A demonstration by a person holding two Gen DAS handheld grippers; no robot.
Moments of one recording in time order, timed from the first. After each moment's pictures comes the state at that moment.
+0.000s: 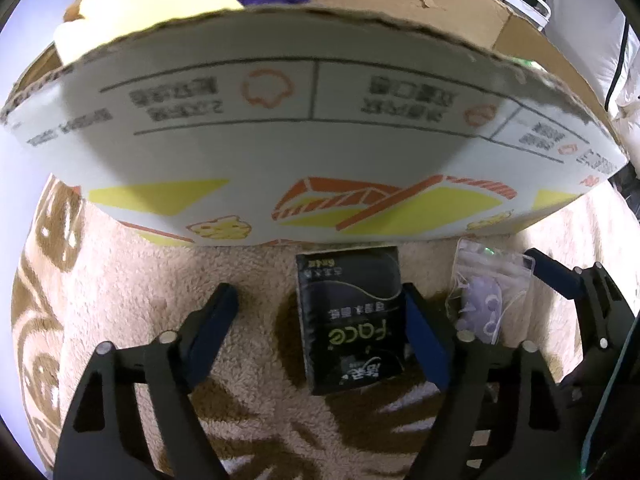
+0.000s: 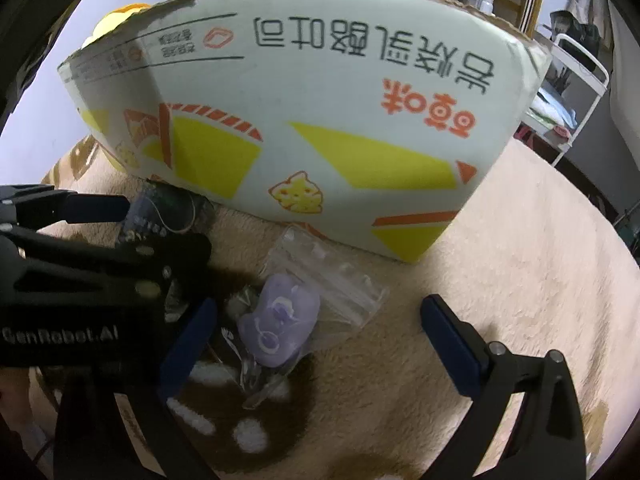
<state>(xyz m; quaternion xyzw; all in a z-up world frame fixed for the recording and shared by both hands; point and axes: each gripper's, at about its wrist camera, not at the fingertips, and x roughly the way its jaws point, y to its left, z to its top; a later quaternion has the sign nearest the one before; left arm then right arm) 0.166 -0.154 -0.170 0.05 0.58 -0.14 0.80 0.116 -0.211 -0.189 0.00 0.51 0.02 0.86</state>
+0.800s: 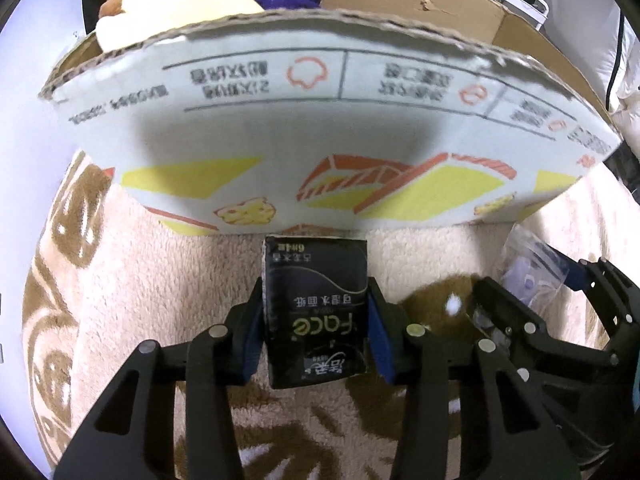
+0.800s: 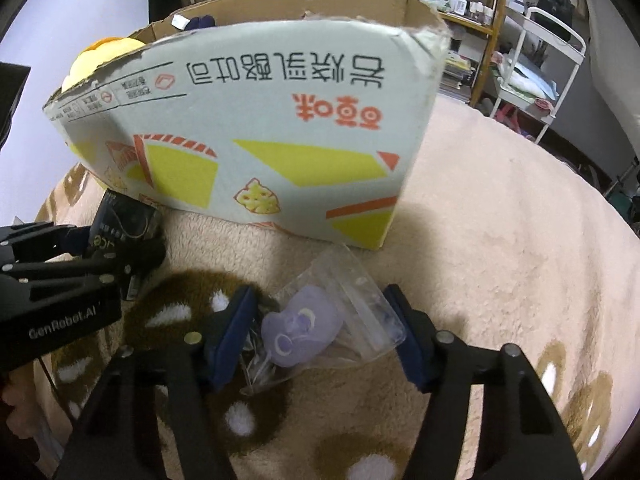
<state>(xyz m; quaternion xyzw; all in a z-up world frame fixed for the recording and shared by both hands) 0.145 -0.125 -0.165 0.08 0.57 -0.13 0.81 0.106 -0.228 -0.176 0.05 0.52 -0.02 0.85</state>
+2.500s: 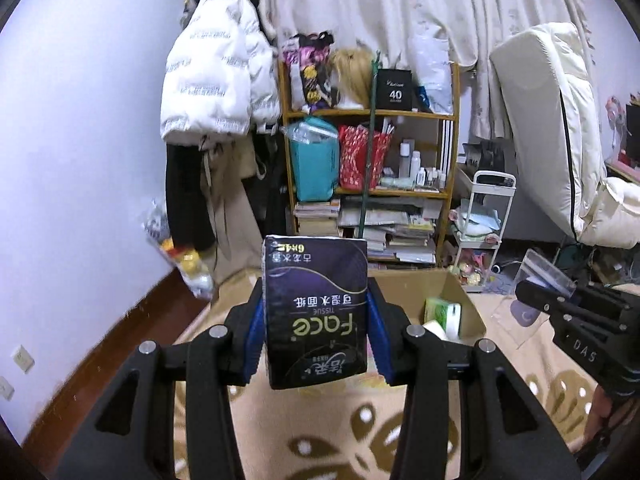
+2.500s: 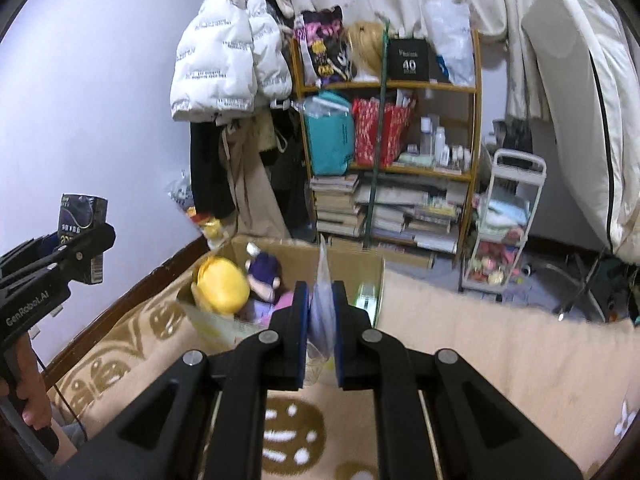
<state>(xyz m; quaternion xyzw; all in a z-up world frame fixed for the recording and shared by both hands) 0.062 -0.075 0.067 0.06 0.23 -0.10 0.97 0.054 -0.235 0.025 0.05 0.28 -0.01 0.96</state>
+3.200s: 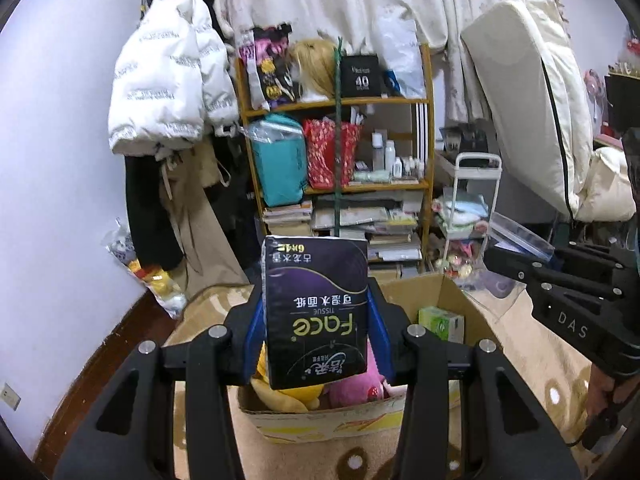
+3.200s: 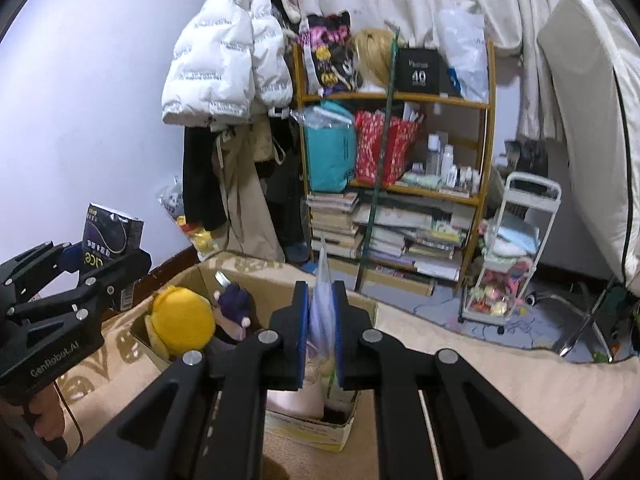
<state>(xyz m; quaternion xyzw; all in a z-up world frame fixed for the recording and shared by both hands) 0.124 -0.130 0.009 0.08 0.23 -0.15 0.96 0.126 -0.256 -0.003 0.03 0.26 0.00 0.96</state>
